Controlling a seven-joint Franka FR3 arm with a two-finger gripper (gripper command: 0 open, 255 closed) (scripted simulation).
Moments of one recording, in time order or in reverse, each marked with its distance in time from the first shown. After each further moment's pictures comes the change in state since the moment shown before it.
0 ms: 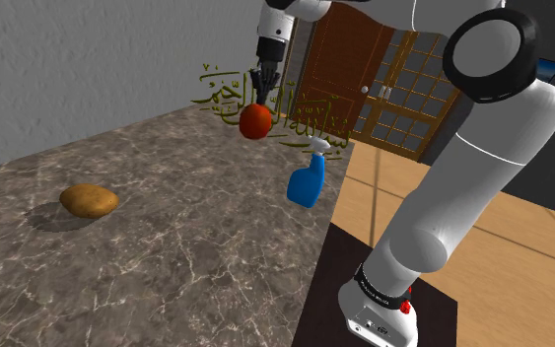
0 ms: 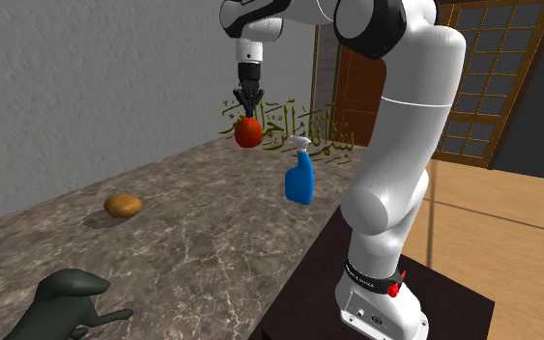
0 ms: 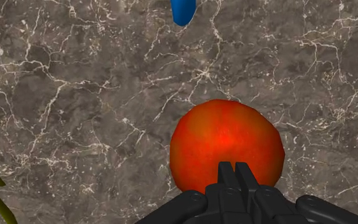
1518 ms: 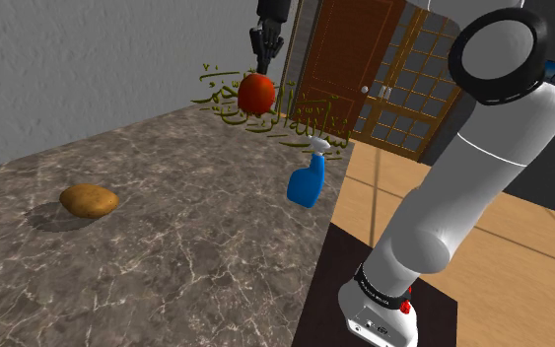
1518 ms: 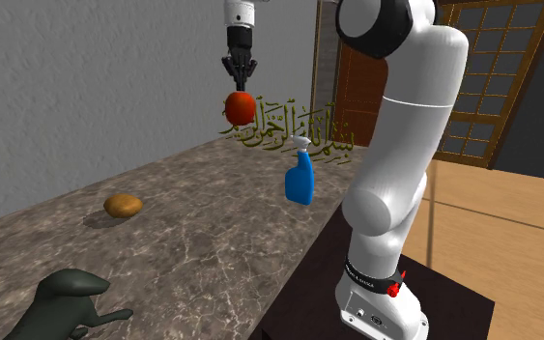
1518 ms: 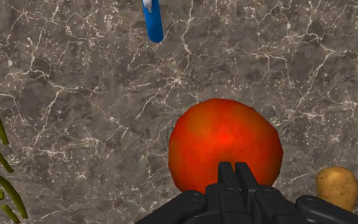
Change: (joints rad) arm 0.041 -0.013 0.042 0.233 0.008 -0.238 0.101
